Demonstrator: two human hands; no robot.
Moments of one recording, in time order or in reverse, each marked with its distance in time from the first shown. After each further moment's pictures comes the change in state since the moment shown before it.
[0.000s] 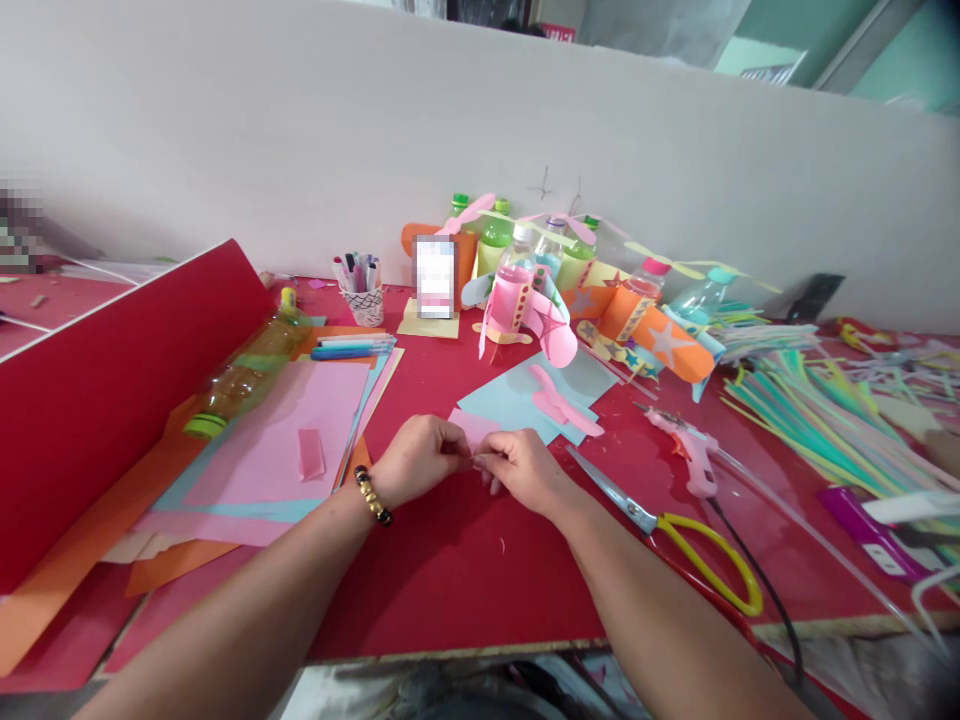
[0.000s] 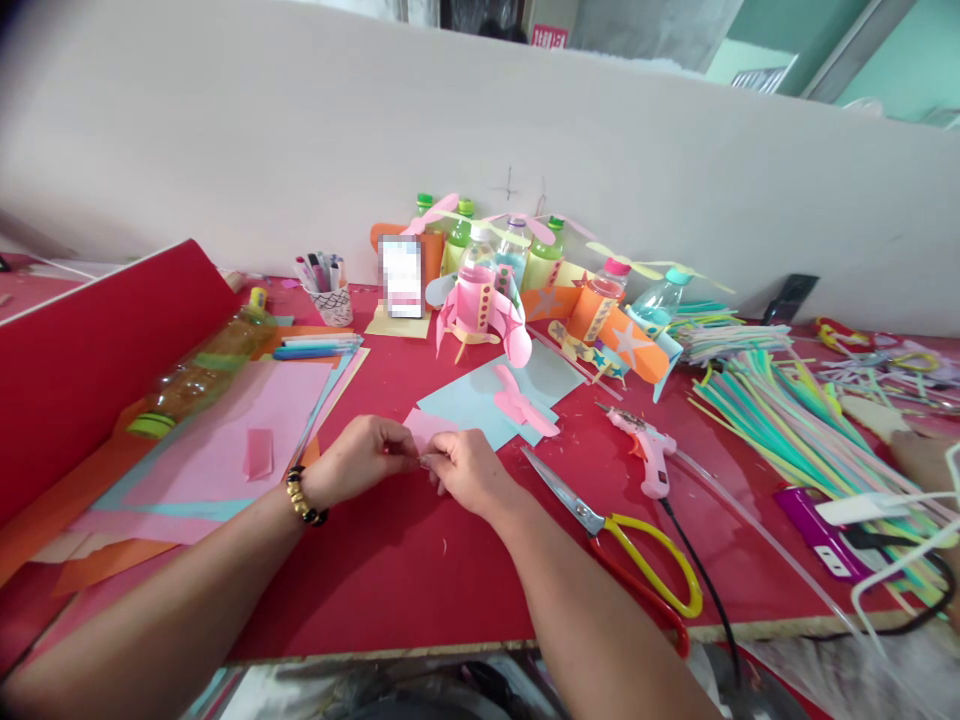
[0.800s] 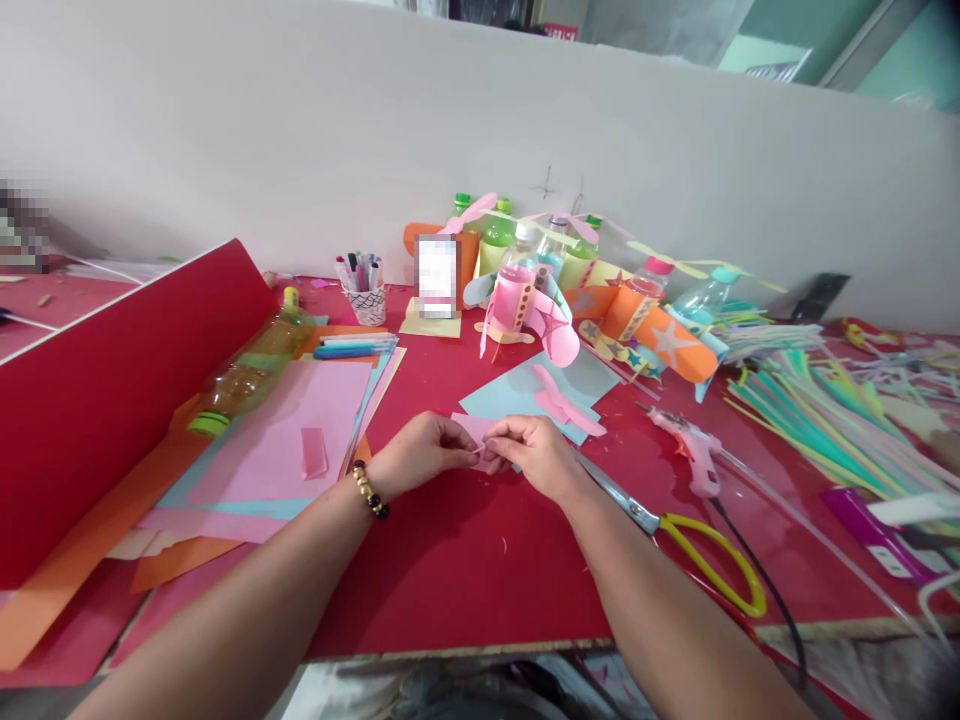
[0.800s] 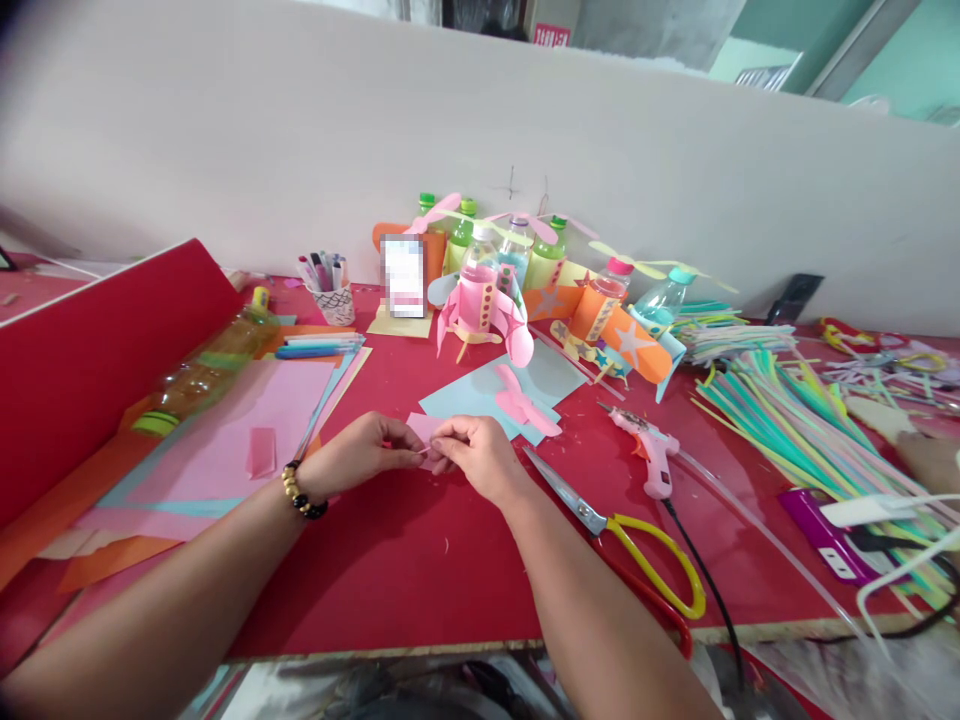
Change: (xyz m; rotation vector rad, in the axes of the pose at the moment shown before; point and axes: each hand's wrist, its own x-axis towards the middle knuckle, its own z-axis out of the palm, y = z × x) left_hand 0.001 0.003 -0.006 -0.306 -0.137 -0.084; right_hand 0.002 -0.005 -0.012 0.201 0.056 0.027
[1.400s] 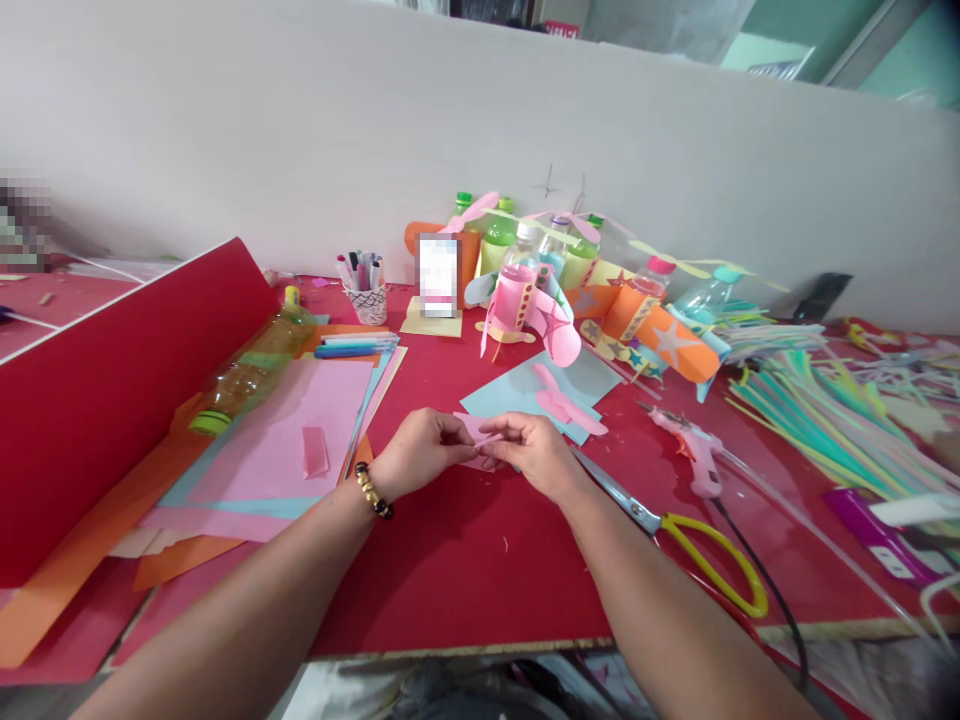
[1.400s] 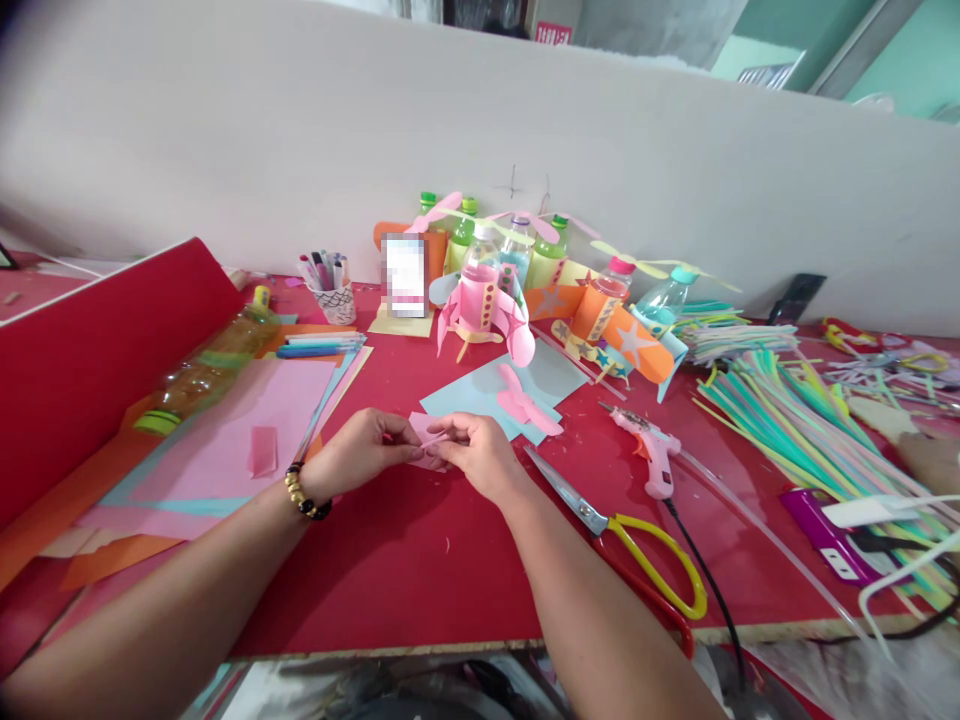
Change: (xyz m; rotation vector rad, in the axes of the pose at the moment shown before) left_hand 0.001 -0.005 0.003 0.112 0.143 0.080; right_hand 0.005 0.008 0.003 0.161 -0.005 0.032
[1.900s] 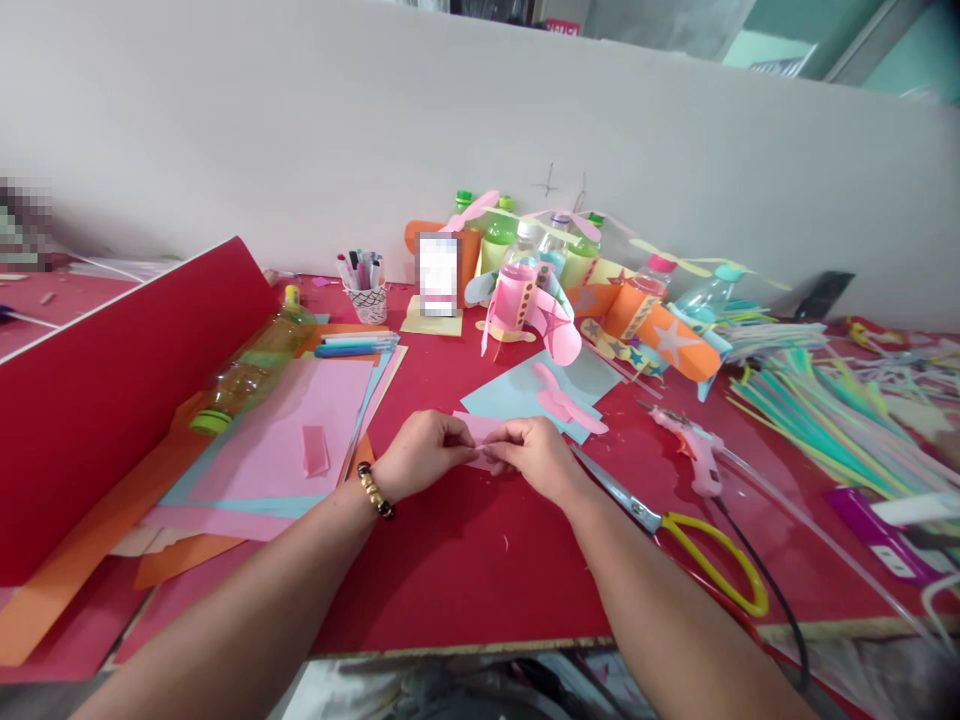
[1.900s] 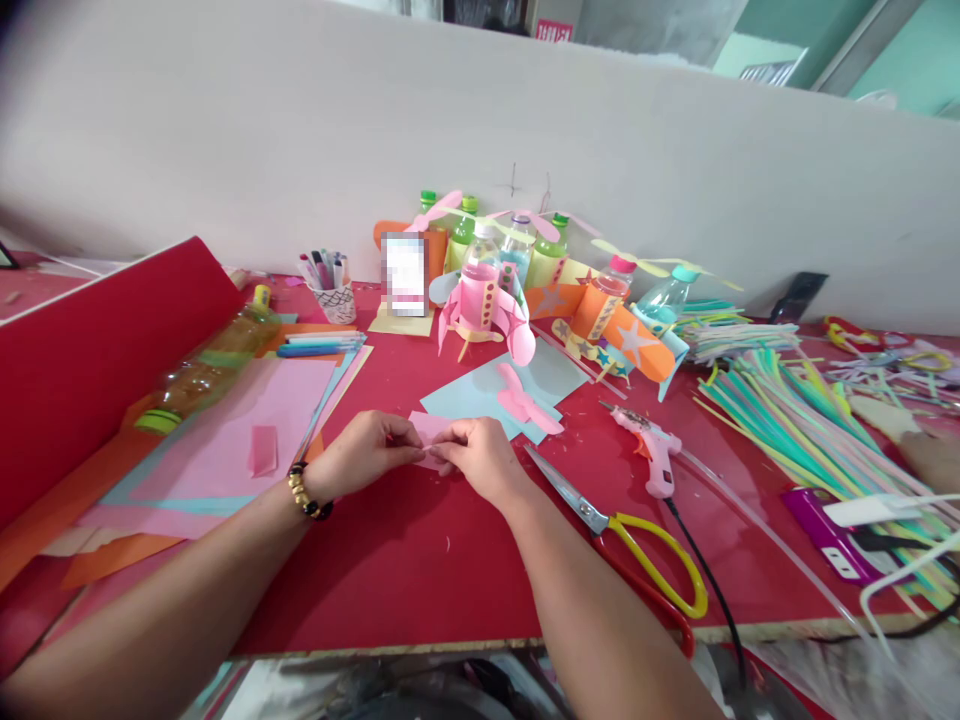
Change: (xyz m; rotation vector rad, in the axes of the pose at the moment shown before) left_hand -0.002 0.001 0.002 0.124 0.003 0.002; right_hand -0.004 0.000 -0.002 -0.218 0.046 0.057
